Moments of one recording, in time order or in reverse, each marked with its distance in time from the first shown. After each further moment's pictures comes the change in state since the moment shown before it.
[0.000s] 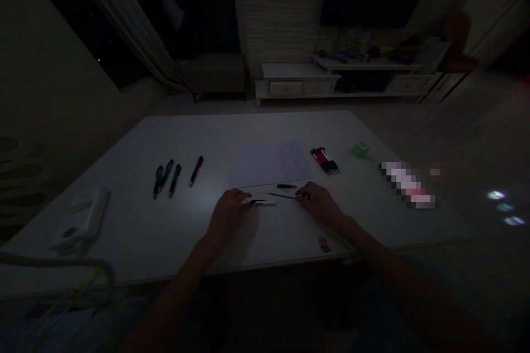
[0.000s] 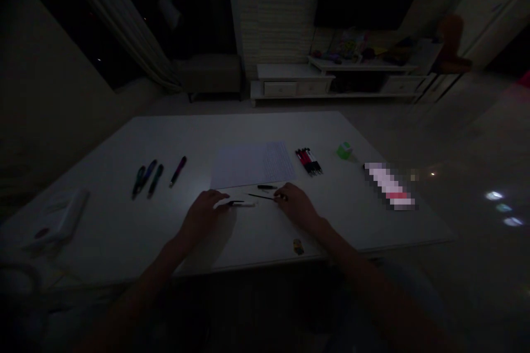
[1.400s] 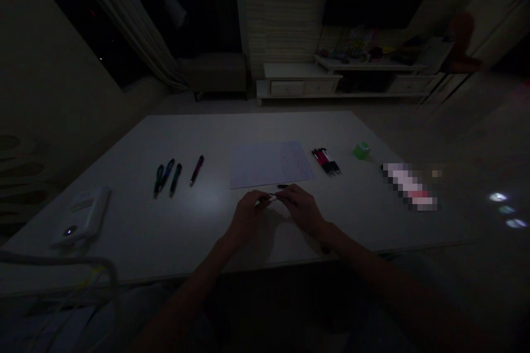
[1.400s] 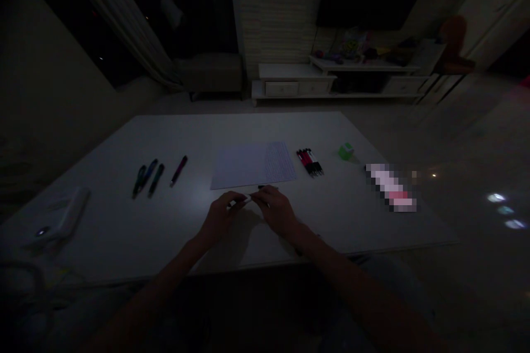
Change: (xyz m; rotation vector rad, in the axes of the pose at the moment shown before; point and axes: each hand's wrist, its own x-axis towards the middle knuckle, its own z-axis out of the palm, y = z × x) left_hand 0.009 0.040 0.017 -0.464 0.029 -0.053; right_hand 0.004 -0.056 0.029 0.263 0.176 -0.206
